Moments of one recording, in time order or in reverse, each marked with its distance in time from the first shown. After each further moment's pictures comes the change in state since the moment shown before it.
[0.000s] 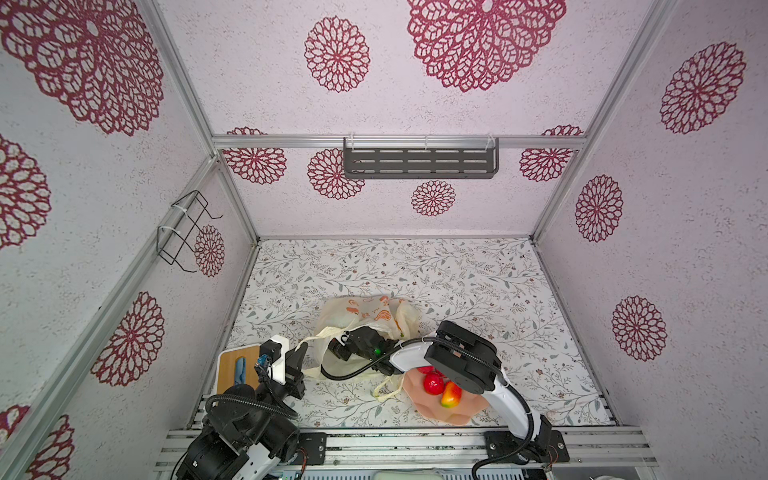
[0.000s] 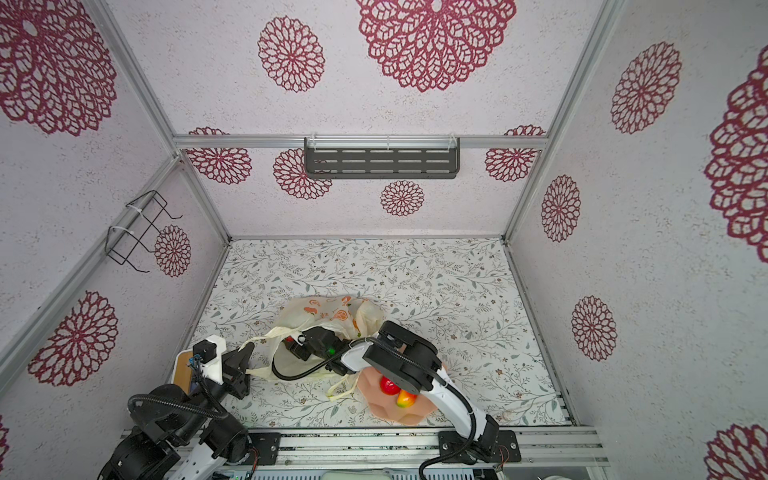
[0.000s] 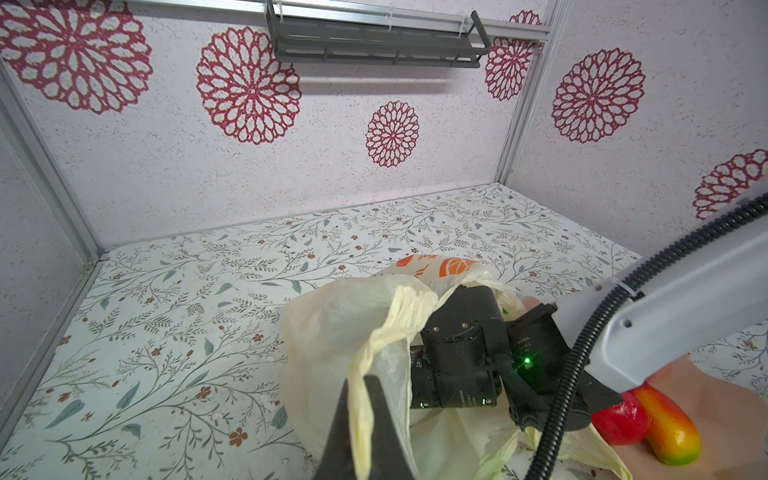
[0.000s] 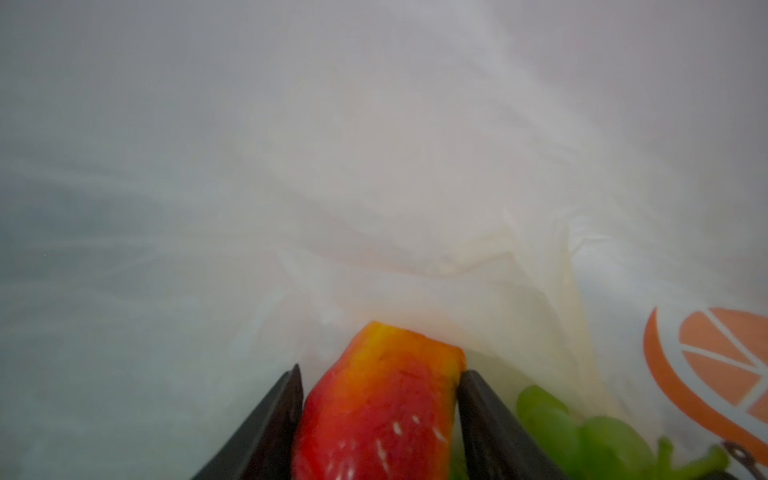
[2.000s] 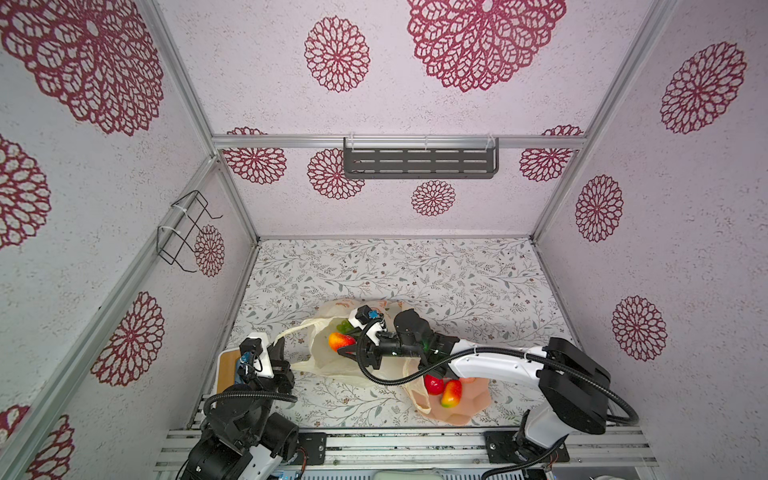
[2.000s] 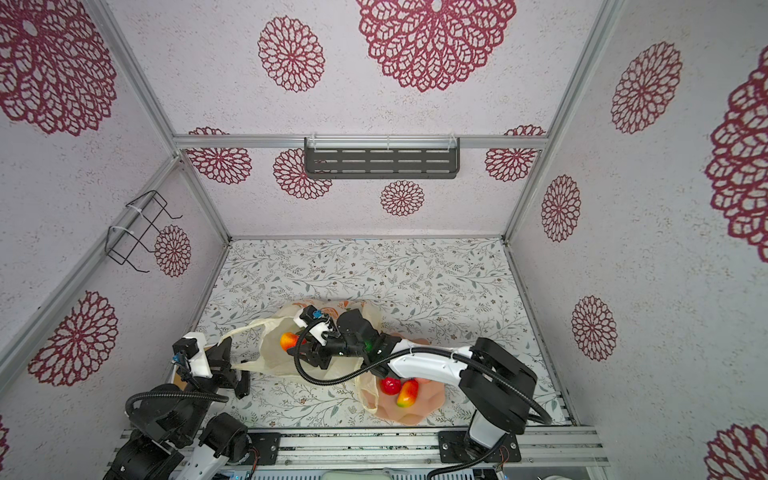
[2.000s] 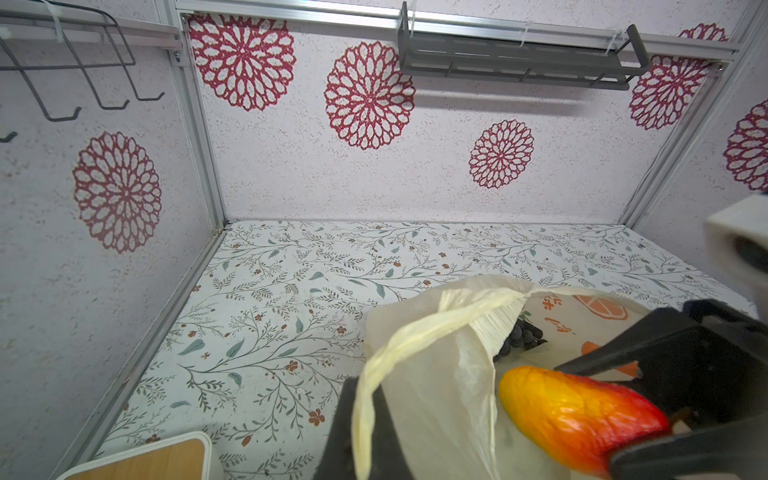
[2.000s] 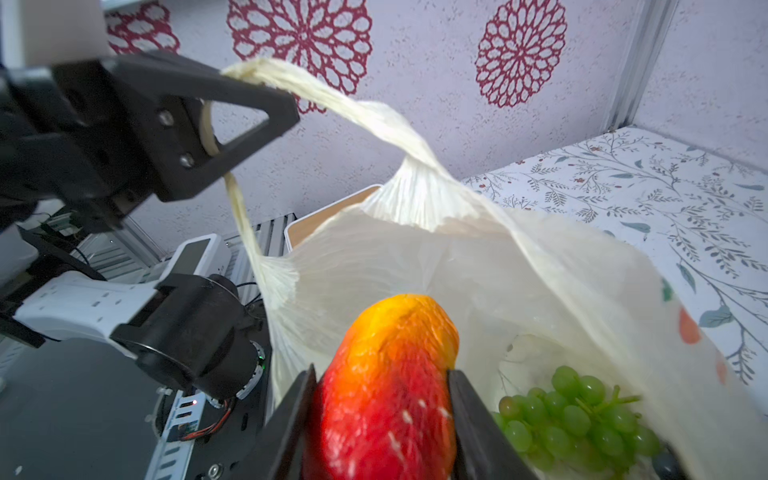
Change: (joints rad) left arm 0.134 -0.004 0.000 0.000 -0.190 -0.043; right arm -0.019 -0.755 -0.415 -0.194 -0.411 0.208
